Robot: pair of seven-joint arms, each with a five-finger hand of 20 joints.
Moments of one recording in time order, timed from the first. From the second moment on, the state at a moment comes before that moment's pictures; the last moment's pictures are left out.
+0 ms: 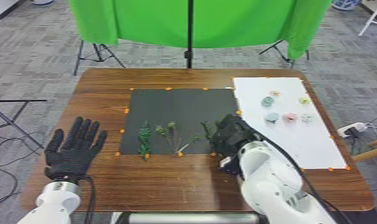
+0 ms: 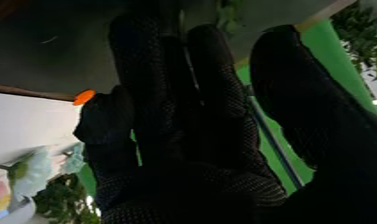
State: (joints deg) left arm 124.7 -65.2 -93.8 -121.4 -9.8 12.7 18.5; right arm -95.0 -66.8 63.8 -117.8 -124.0 -9.5 39.9
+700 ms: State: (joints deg) left arm 125.2 -65.2 -94.0 -121.6 -8.5 12.4 19.0; right arm -94.0 -60.9 75.0 -115.2 -137.5 -4.7 39.7
